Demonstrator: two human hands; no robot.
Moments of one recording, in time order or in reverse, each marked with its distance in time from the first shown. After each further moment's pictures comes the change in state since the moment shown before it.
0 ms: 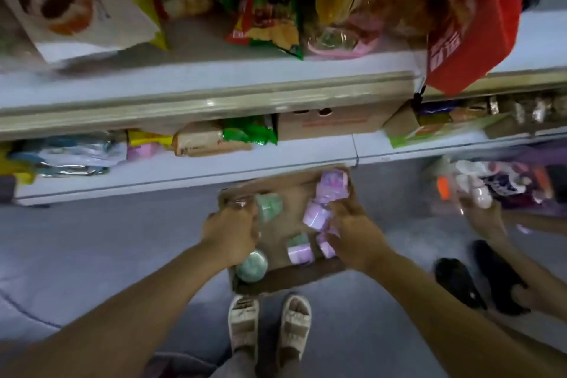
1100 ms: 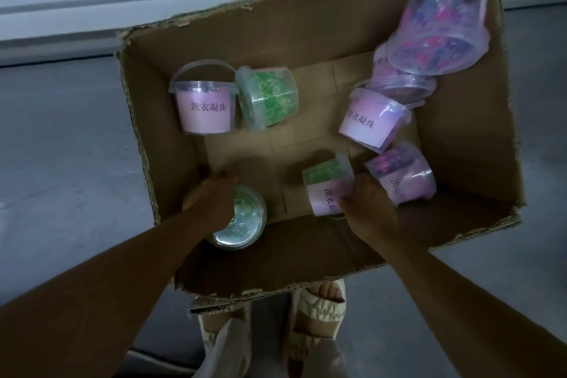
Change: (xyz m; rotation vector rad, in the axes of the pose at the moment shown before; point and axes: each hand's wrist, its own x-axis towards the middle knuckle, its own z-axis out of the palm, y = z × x) left_hand 0.236 -0.131 0.426 0.033 -0.218 -0.159; right_hand 0.194 0.169 0.412 0.212 0.051 0.256
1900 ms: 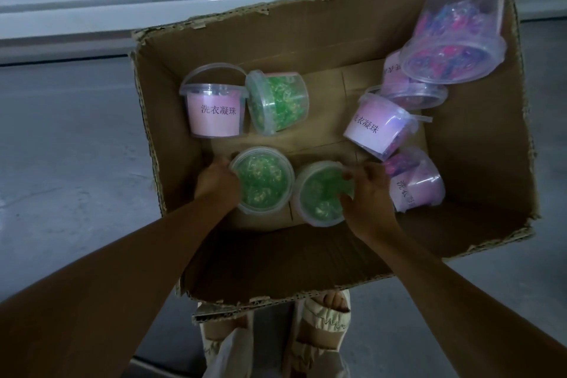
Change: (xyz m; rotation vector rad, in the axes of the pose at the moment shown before) left_hand 0.020 0.009 -0.018 -0.490 0.162 -0.289; right_hand 0.010 -0.014 0.006 -0.004 0.096 -0.203
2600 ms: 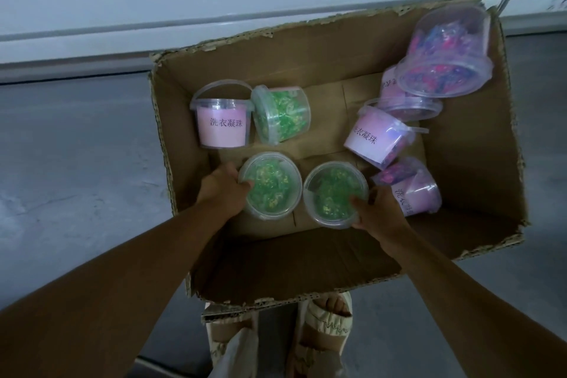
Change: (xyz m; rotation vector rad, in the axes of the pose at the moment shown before) left_hand -0.024 0.011 -0.031 -0.158 -0.079 -0.011; right_hand 0.006 0.024 -0.001 0.570 -0.131 0.547
